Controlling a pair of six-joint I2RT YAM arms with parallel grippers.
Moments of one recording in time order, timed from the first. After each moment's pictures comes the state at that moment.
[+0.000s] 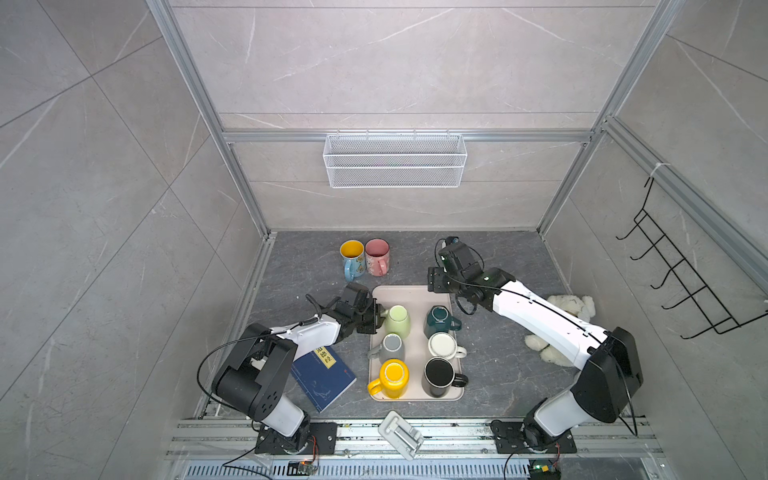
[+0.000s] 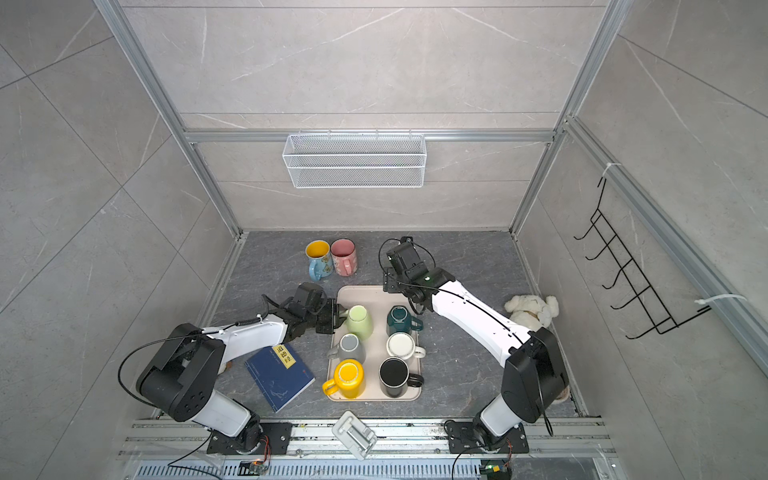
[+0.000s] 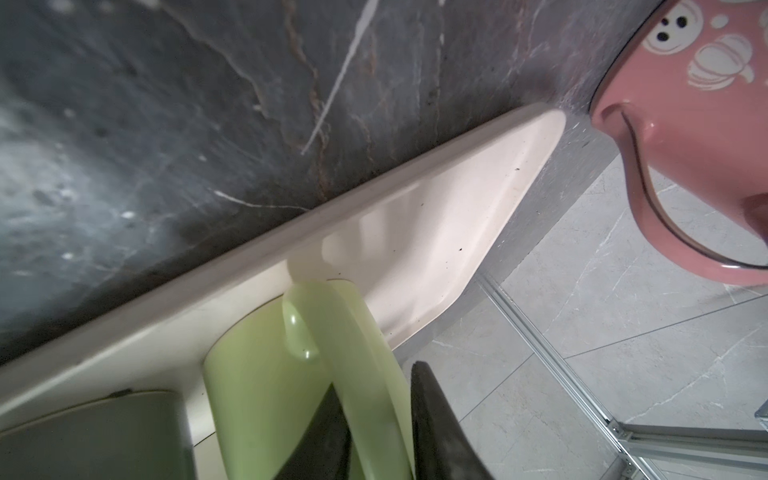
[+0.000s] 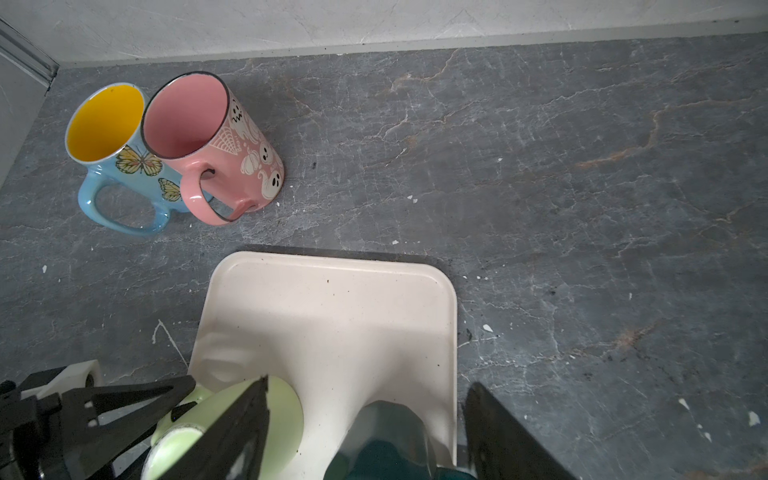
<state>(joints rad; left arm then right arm) -0.52 1.56 0.76 0.02 0.24 -1.98 0.62 1.57 1.33 -0.57 0.26 0.46</state>
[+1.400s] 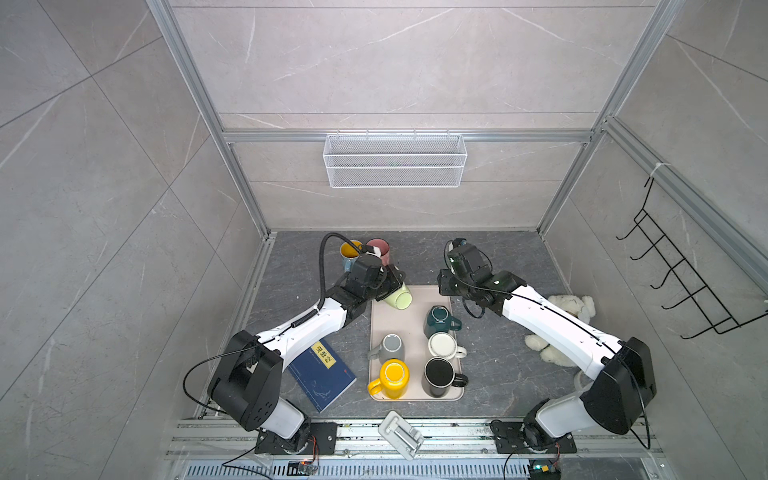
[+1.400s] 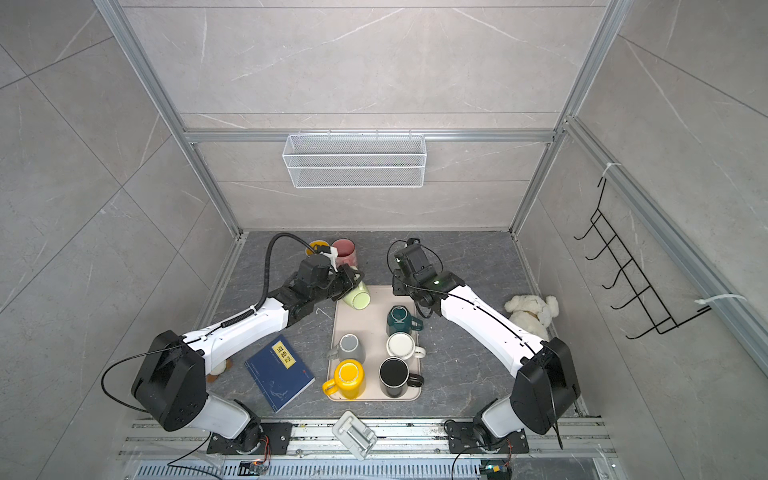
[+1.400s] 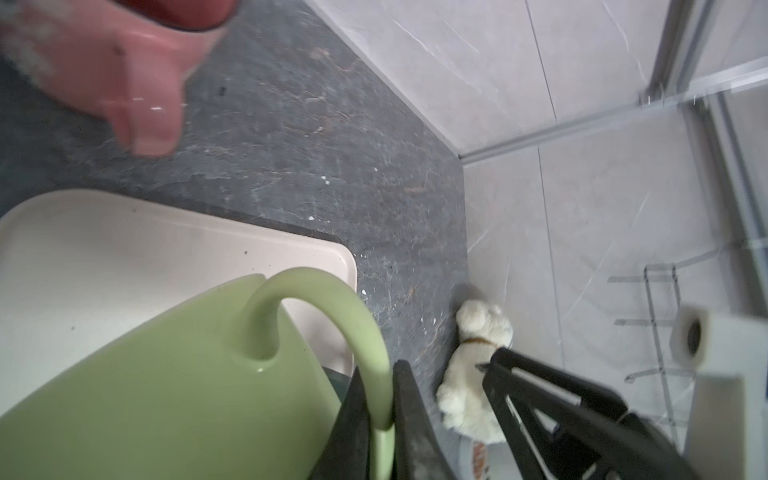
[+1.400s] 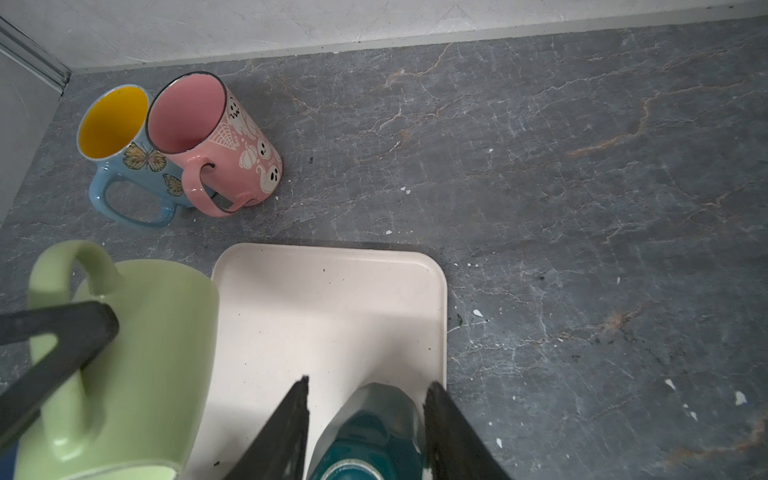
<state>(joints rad) -0.66 1.51 1.06 -0.01 0.15 -0.93 0.60 1.49 1.27 -0.58 0.22 0.45</state>
